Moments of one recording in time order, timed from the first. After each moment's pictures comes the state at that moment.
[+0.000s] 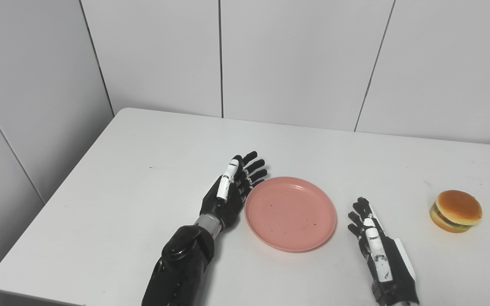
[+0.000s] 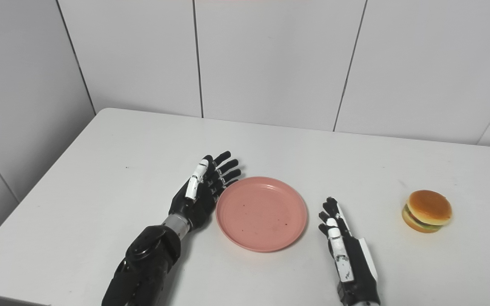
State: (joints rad) left arm -0.32 -0.05 0.06 0.20 -0.37 0.29 -0.16; right arm -0.03 -0.03 0.08 -0.10 0.05 0.05 0.13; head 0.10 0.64
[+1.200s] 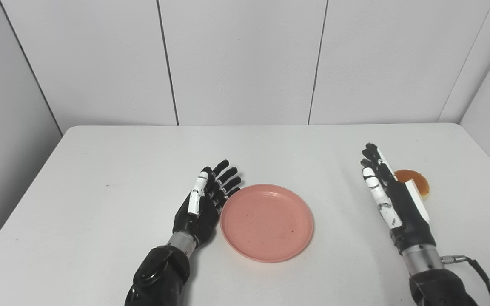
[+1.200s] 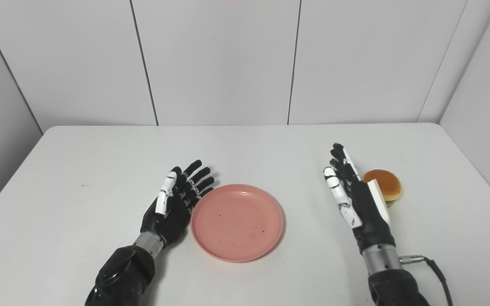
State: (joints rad) left arm -0.29 -0.07 0.05 0.18 -0.39 0.30 -0.20; right arm -0.16 -0.18 -0.04 -0.31 -0.12 0.20 0.06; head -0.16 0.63
